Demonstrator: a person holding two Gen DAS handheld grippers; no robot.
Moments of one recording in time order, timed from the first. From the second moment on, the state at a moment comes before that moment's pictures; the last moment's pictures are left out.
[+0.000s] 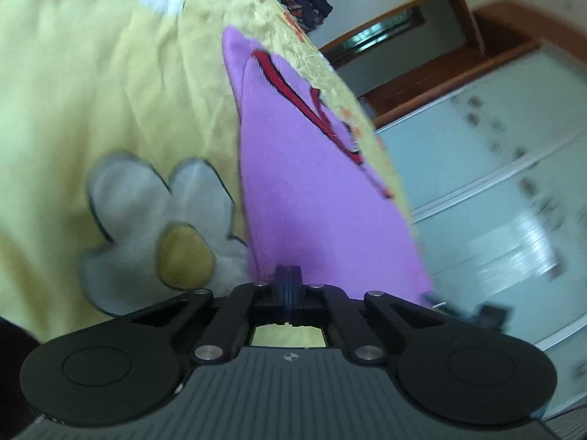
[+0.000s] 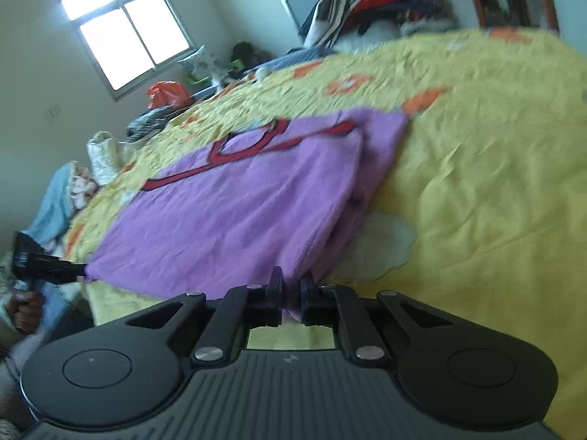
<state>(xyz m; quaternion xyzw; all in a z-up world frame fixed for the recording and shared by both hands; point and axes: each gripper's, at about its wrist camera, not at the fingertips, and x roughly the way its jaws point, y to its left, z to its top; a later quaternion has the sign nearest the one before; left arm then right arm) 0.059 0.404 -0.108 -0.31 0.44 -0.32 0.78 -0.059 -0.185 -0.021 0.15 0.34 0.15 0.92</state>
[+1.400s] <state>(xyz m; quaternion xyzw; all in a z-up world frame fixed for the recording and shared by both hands) 0.107 0.231 -0.062 -0.02 0.36 -0.11 0.93 0.100 -0.054 -0.040 0.01 0.35 0.05 0.94</state>
